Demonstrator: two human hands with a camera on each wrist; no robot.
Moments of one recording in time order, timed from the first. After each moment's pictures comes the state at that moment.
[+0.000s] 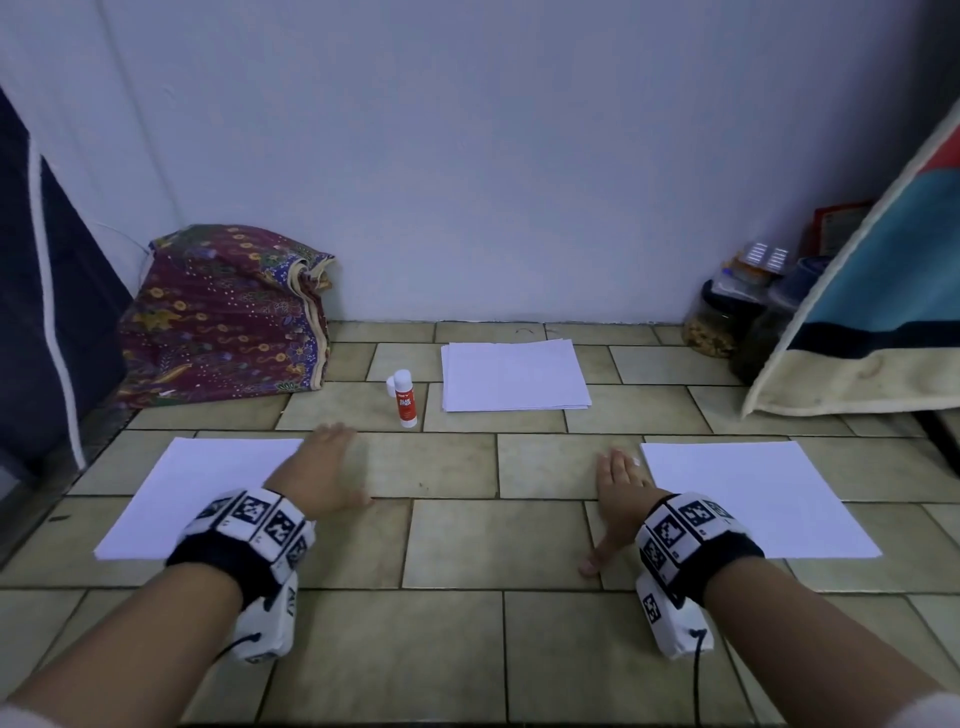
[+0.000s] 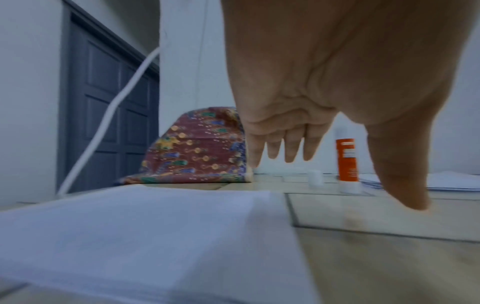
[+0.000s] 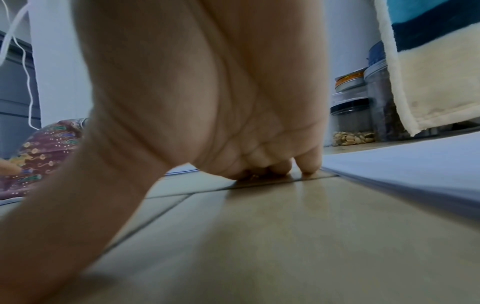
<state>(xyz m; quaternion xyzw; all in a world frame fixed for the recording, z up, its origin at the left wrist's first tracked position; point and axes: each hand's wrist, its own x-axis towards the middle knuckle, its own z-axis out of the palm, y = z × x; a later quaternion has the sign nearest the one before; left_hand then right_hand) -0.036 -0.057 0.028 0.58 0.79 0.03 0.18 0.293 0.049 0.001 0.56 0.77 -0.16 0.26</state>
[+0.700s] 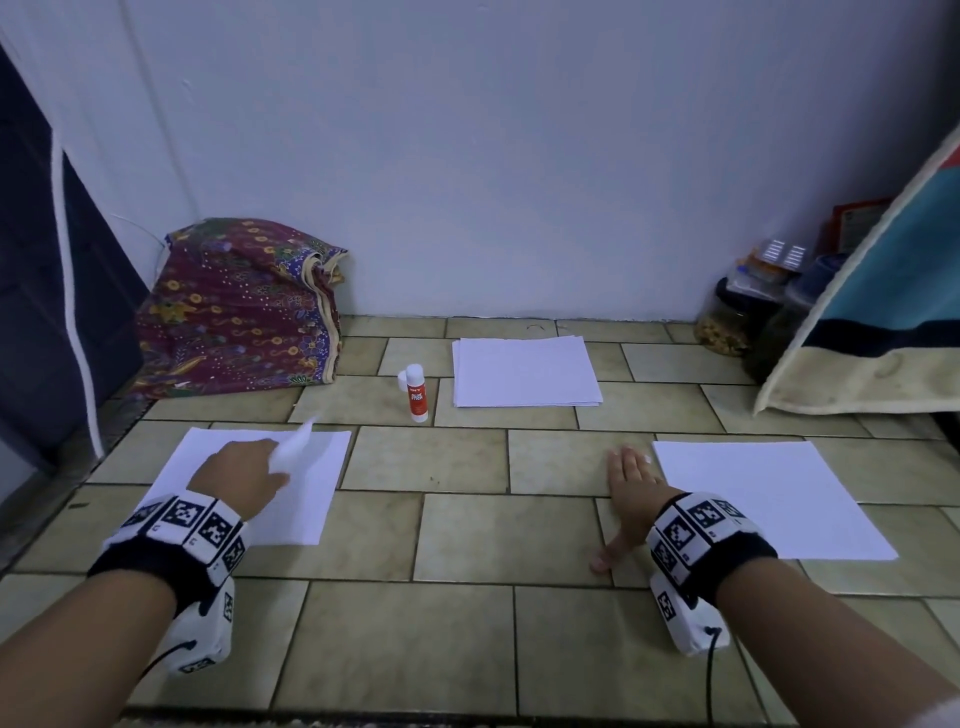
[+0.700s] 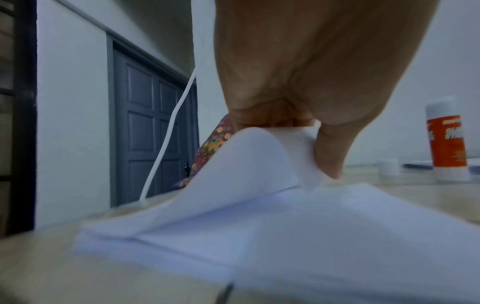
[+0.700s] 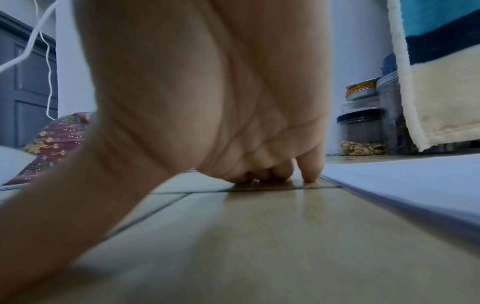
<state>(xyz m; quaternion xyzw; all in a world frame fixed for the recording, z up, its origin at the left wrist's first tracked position) -0.107 -0.088 0.020 0.48 0.87 -0.05 0.10 0.293 0.045 0.003 0.56 0.77 -0.15 0.26</state>
